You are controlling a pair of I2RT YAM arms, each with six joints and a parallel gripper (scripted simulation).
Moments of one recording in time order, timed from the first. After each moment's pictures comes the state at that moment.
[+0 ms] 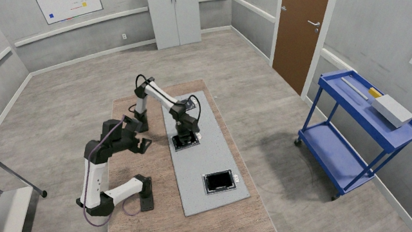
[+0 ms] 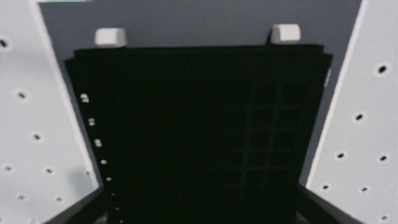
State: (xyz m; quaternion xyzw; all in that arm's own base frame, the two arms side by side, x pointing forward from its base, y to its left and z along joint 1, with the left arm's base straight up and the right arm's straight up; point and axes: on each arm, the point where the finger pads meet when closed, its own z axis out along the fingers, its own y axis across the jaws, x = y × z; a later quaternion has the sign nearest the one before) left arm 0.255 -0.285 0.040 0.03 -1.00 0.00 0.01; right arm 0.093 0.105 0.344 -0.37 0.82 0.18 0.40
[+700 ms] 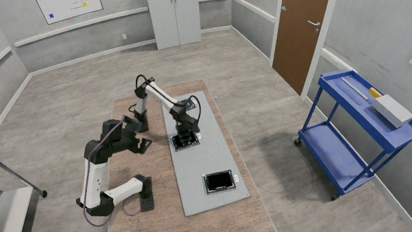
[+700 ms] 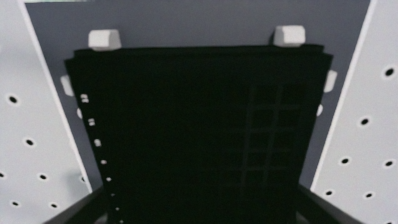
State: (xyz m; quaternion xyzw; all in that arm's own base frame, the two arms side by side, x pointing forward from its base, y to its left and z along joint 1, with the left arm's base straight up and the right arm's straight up) left arm 0.255 -0.285 0.037 0.03 -1.00 0.00 0.01; right arm 0.093 0.104 0.344 -0.37 0.82 0.18 0.40
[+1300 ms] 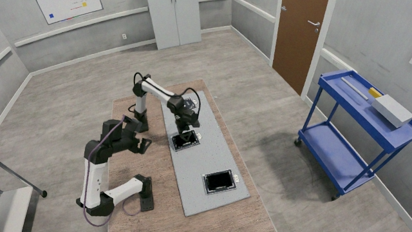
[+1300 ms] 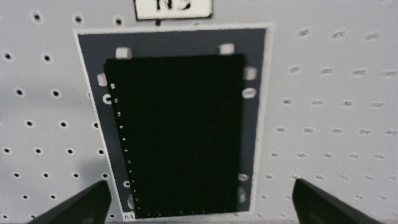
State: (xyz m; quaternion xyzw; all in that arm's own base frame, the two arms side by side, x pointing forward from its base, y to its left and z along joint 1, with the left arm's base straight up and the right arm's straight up) left arm 0.264 -0.295 0.088 0.02 -1.00 0.03 -0.02; right arm 0.093 0.105 0.344 -0.37 0.82 0.18 0.40
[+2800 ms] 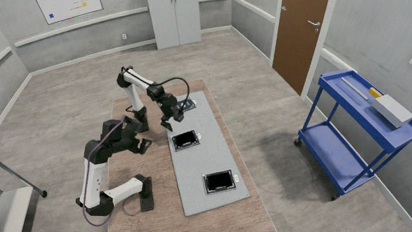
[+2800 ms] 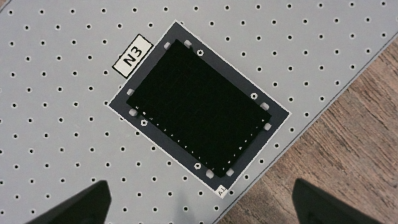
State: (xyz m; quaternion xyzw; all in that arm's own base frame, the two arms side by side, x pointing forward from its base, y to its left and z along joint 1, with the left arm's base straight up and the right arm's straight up) left arm 0.228 -0.253 0.142 -0.39 -0.90 0.09 -0.18; right arm 0.094 0.103 0.343 -0.36 0.82 0.18 0.40
